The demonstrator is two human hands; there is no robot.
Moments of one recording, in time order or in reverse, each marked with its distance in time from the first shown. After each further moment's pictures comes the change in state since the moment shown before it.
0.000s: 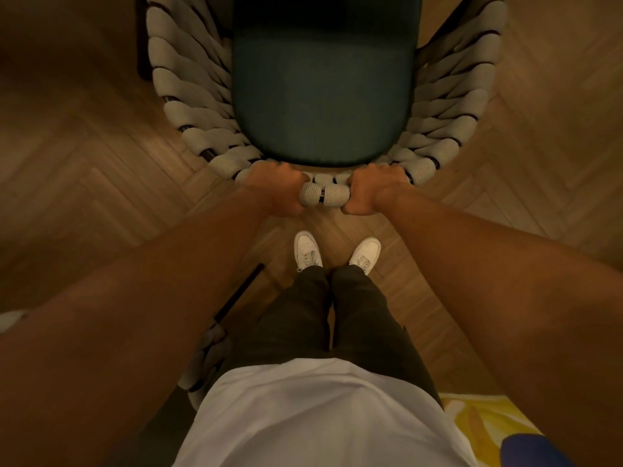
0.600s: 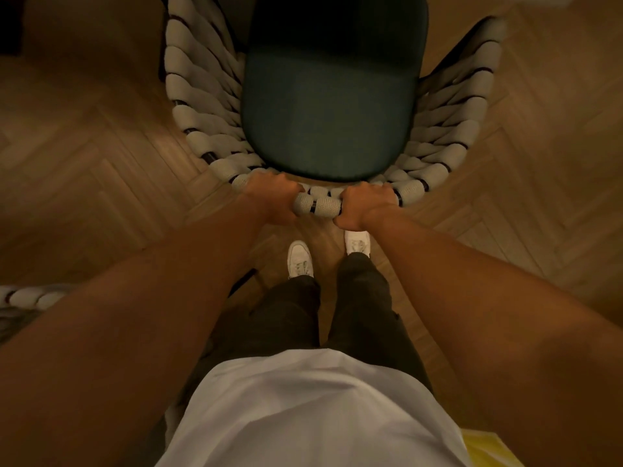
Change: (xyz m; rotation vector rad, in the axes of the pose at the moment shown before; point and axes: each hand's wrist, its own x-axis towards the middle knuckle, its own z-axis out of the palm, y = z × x) left_hand -0.002 0.019 -0.011 -0.024 -0.069 -0.105; right_hand -0.007 0.010 0.002 0.016 0.012 -0.026
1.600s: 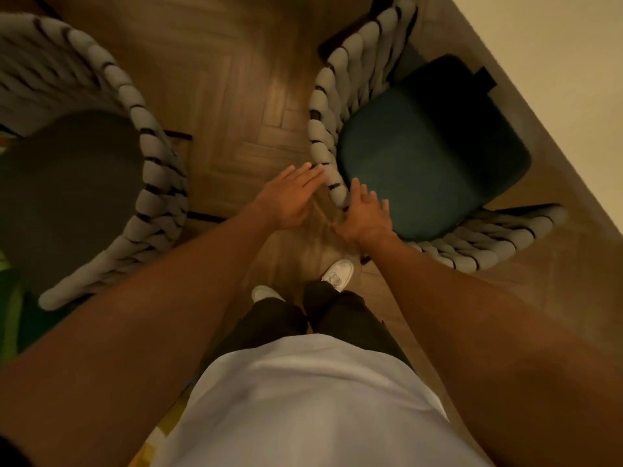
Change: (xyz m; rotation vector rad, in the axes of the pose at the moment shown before) left_hand -0.114 0.068 0.066 -0.532 0.411 -0.520; right_hand -0.032 -0.045 -0.019 -0.213 0.070 -0.429
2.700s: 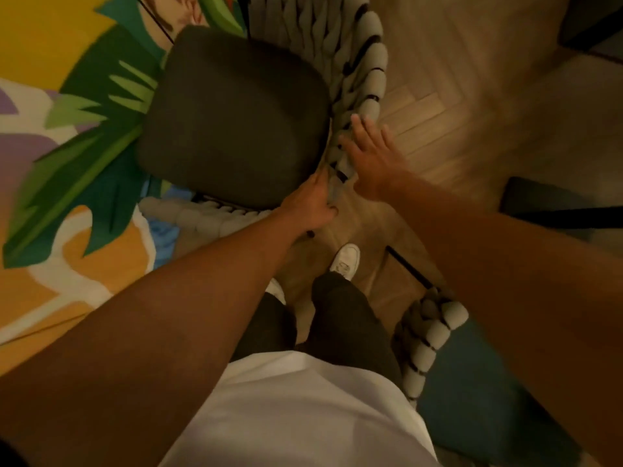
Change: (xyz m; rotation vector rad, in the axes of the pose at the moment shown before) left_hand -0.086 -0.232 0.005 -0.978 0.353 -1.172; right_hand 0.199 -0.399 -0.066 -0.913 -0.013 -1.185
